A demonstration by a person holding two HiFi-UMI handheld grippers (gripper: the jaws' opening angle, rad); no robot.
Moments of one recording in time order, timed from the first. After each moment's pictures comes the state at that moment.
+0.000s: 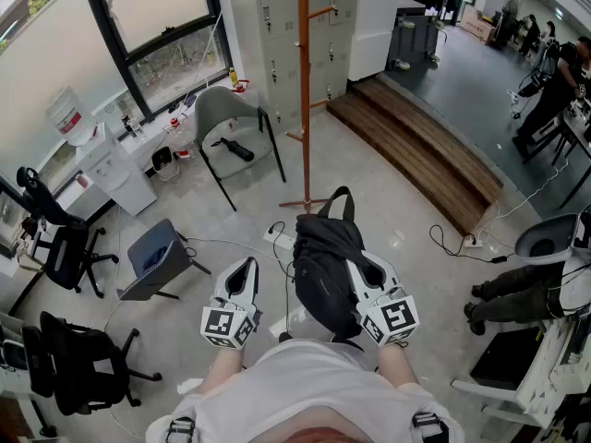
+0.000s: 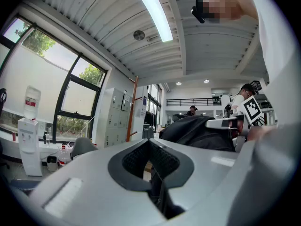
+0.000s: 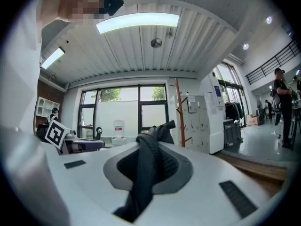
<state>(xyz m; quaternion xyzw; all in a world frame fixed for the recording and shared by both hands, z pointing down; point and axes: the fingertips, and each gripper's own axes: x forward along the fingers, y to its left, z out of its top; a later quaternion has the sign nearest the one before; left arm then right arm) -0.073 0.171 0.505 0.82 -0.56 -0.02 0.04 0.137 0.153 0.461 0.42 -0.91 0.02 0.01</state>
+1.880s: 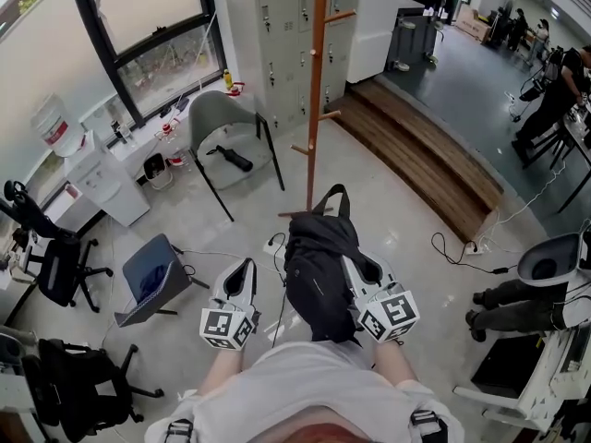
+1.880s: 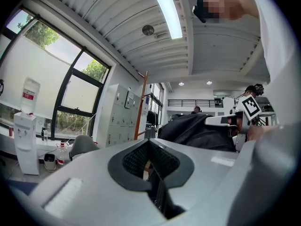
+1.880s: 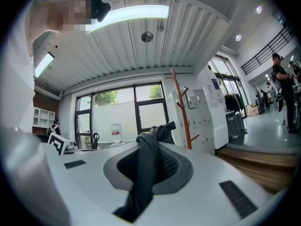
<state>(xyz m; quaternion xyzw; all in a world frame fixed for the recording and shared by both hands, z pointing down) -0.133 0.074 0.528 0.82 -0.57 -0.03 0.06 0.072 0.050 0.470 0.41 -0.91 0.06 -0.02</state>
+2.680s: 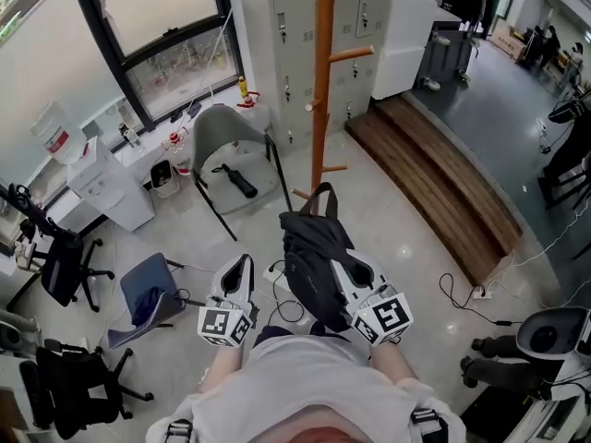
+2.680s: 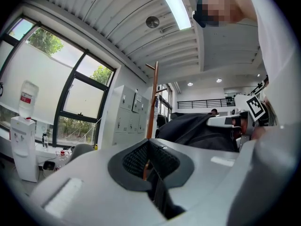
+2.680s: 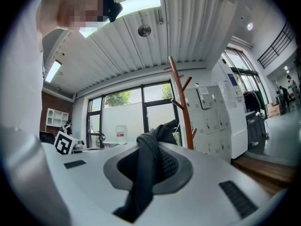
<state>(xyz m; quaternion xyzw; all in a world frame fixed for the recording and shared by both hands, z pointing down) -0.121 -0.142 0.509 0.78 -0.62 -0.04 0.04 0.062 -0.172 0.452 0.31 -0.95 0.03 -0.02</state>
